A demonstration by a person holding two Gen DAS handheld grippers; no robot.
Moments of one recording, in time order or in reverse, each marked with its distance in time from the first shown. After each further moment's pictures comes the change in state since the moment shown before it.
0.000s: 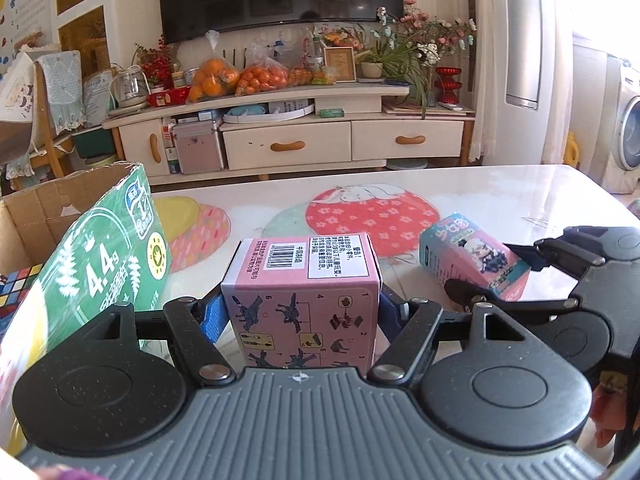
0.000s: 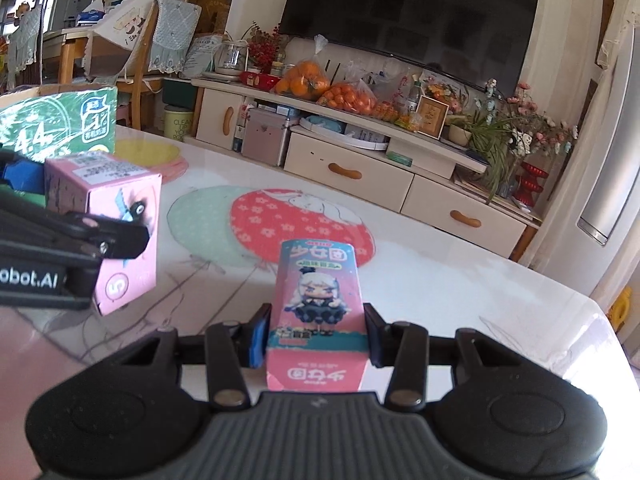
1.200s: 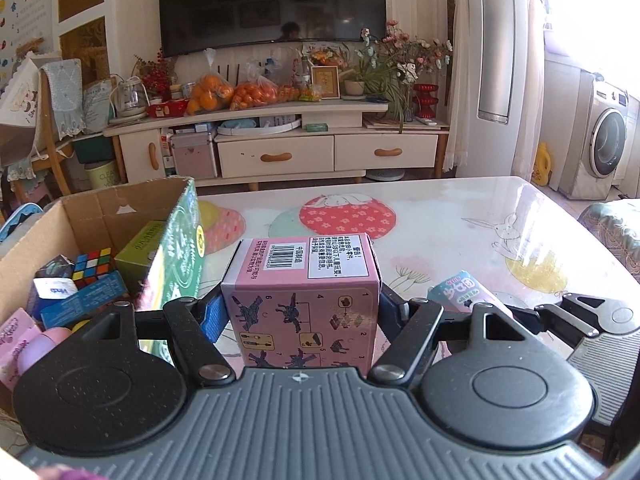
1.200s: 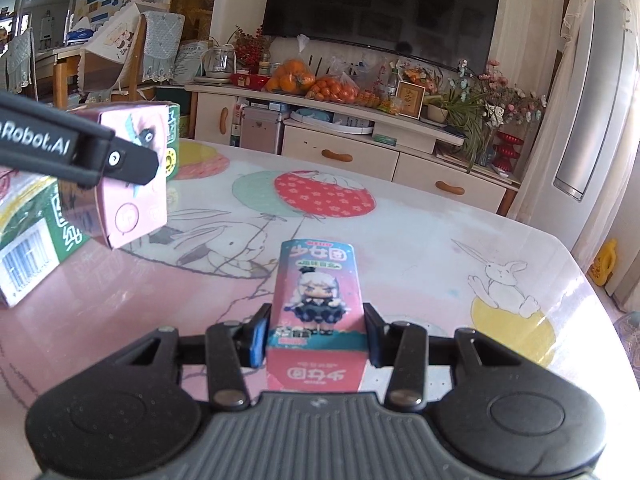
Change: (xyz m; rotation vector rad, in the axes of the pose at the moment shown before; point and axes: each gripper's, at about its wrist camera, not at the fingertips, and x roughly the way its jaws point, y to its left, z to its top) left arm -0.073 0.017 -0.012 -0.008 -0.034 -0.048; right arm -0.117 0.040 -0.028 0.102 0.035 -0.016
